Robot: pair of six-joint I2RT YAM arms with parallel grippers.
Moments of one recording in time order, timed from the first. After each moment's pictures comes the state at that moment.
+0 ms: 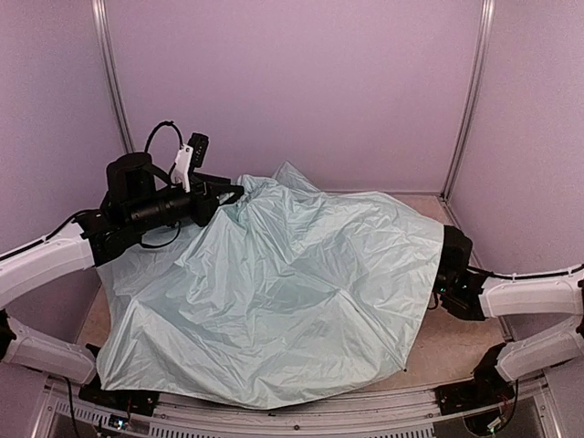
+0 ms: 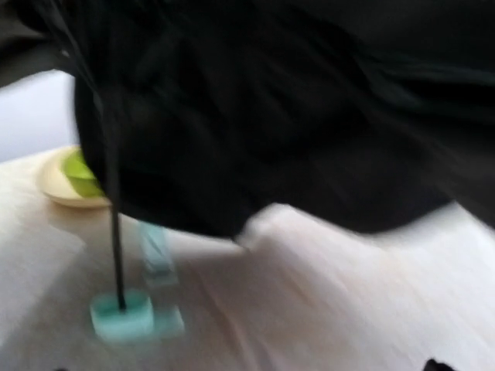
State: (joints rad) left arm -0.65 1.19 0.97 0.10 0.25 -0.12; right arm 0.72 1.23 0.48 0.68 -0.34 -0.05
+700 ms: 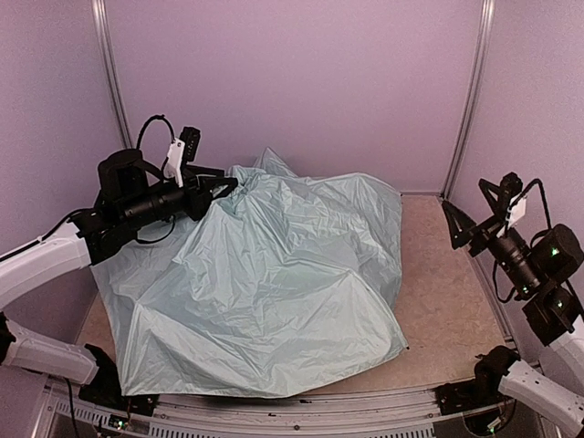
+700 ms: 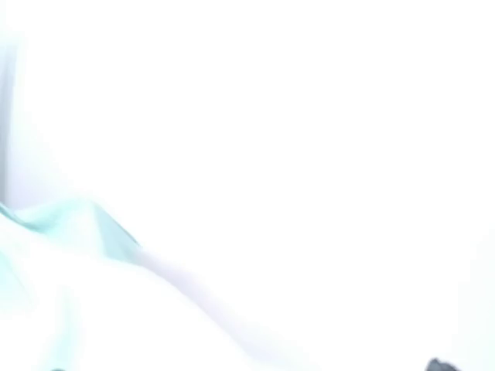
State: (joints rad) left arm -0.61 1.17 0.97 0.14 0.27 -0.07; right arm 0.46 0.41 0.52 0.16 0.01 -0.22
